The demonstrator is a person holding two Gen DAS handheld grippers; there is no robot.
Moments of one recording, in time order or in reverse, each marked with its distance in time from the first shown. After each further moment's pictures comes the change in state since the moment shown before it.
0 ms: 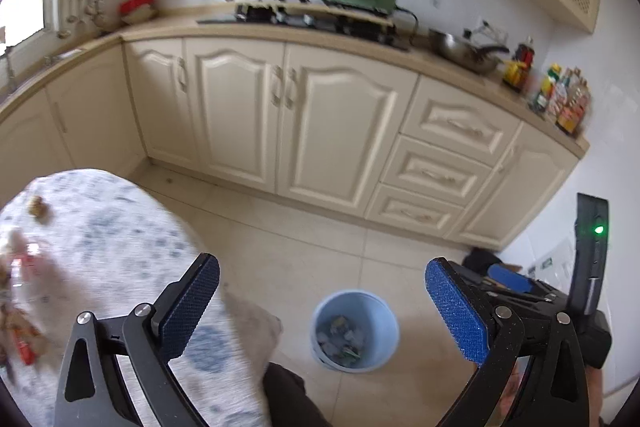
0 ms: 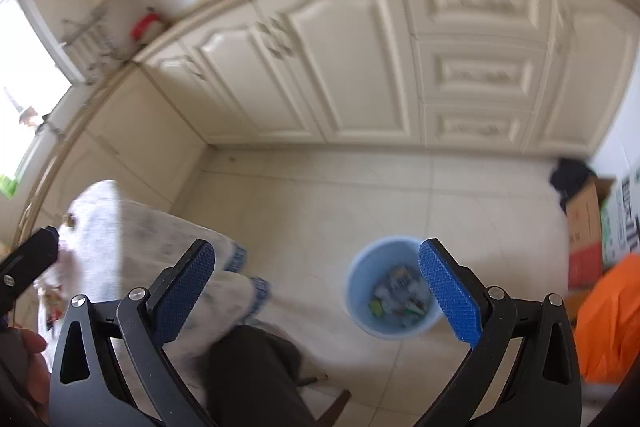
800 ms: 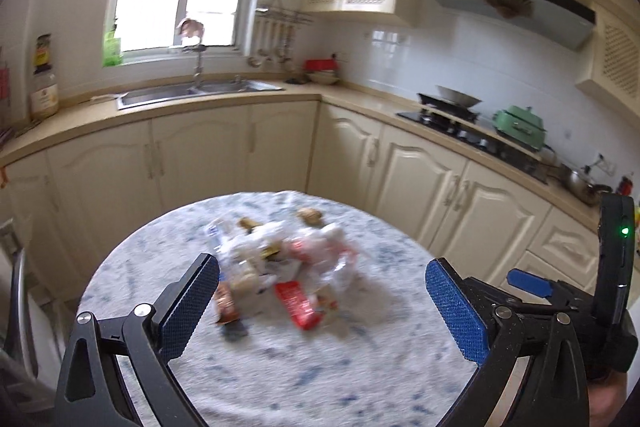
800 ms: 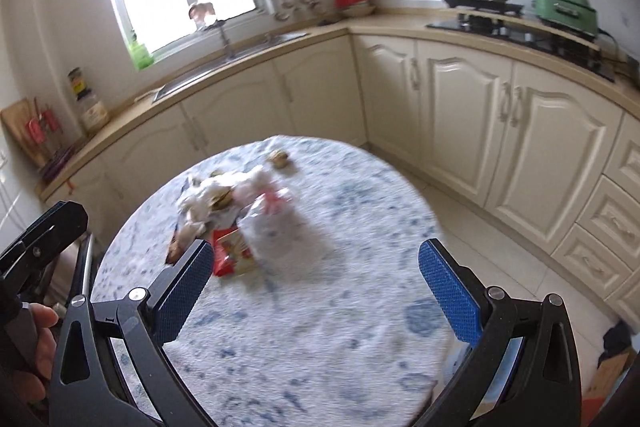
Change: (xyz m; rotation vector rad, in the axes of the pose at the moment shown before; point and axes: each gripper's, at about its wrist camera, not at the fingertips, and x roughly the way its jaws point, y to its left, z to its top) left arm -0.317 0.127 -0.194 -0.323 -0.306 0.409; right arm -0.041 0.304 -0.071 -0.535 -0.010 0.367
